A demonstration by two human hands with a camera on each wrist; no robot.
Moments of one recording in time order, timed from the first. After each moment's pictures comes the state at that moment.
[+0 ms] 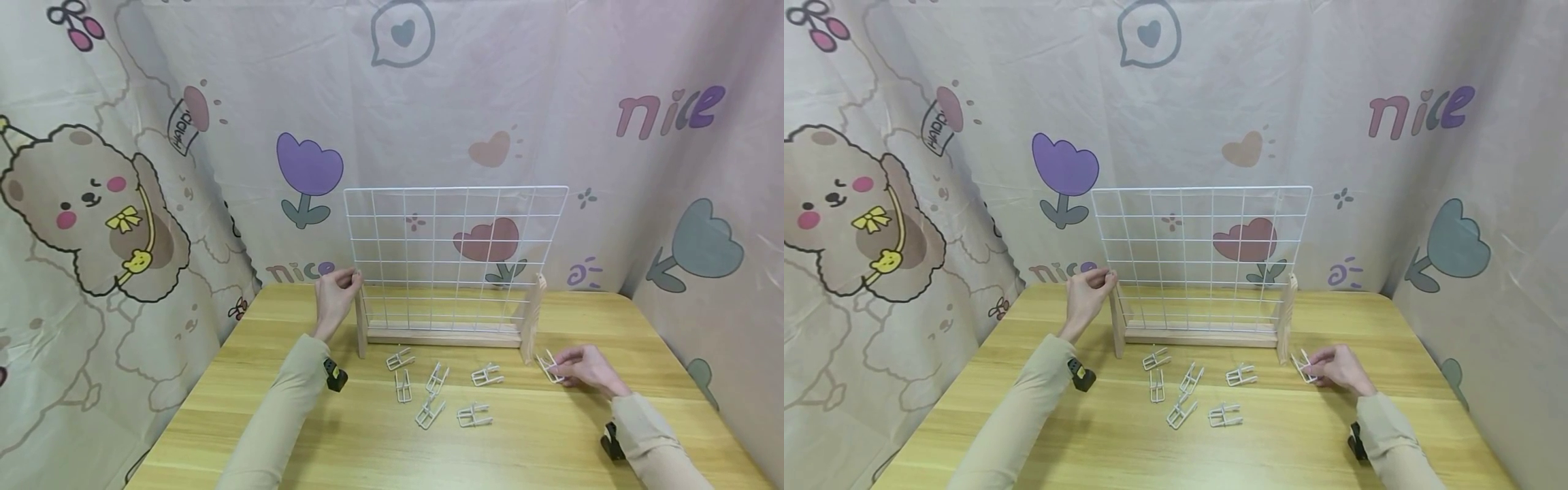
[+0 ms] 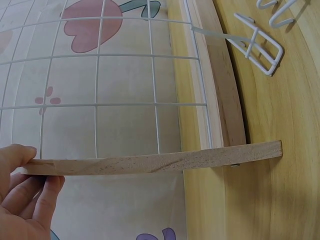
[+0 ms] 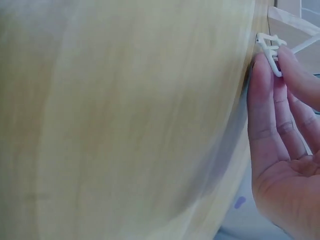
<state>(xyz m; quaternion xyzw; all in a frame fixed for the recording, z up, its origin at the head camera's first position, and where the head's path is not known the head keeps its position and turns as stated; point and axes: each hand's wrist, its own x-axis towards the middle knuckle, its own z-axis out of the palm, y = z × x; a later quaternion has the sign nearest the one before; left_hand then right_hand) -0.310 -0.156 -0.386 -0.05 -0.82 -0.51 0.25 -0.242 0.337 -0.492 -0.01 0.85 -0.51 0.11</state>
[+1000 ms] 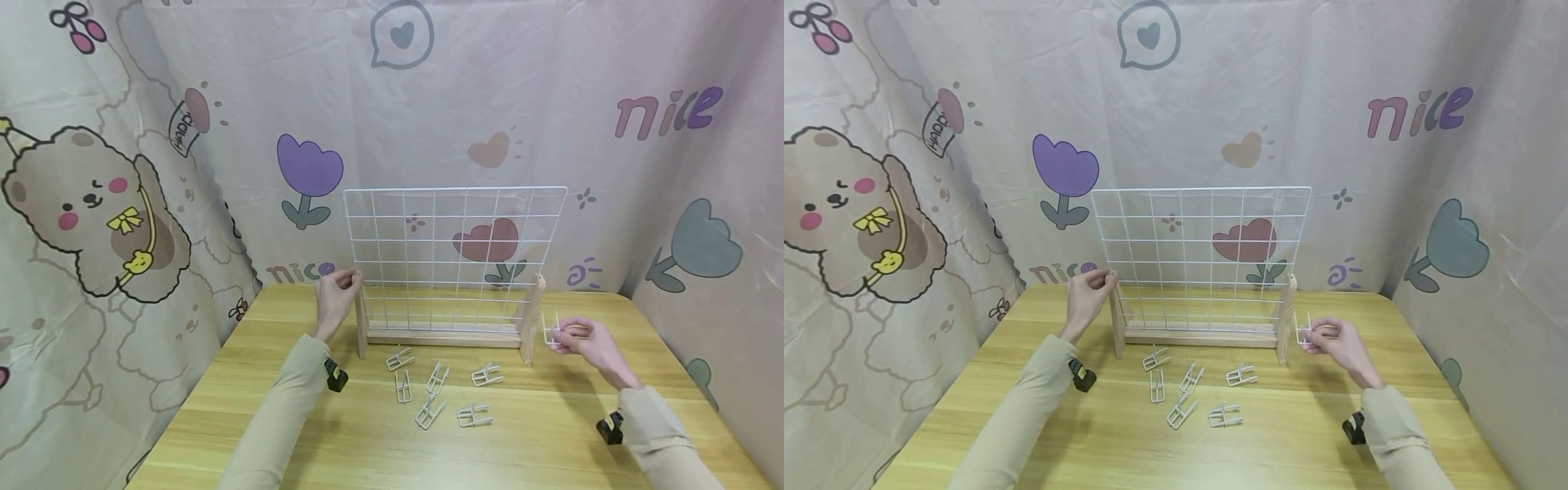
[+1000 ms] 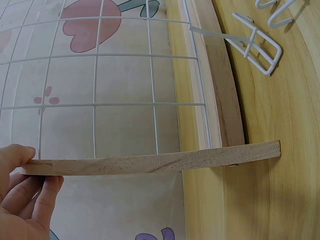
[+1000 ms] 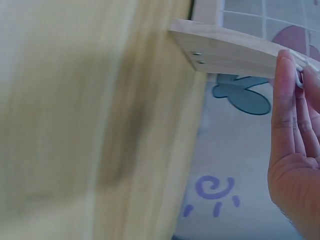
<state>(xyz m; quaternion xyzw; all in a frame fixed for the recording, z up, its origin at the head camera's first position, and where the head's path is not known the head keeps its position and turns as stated) -0.311 -0.155 -0.387 -0.04 -0.82 -0.50 0.26 -0.241 0.324 -0.439 -0.07 0.77 -0.63 0.01</state>
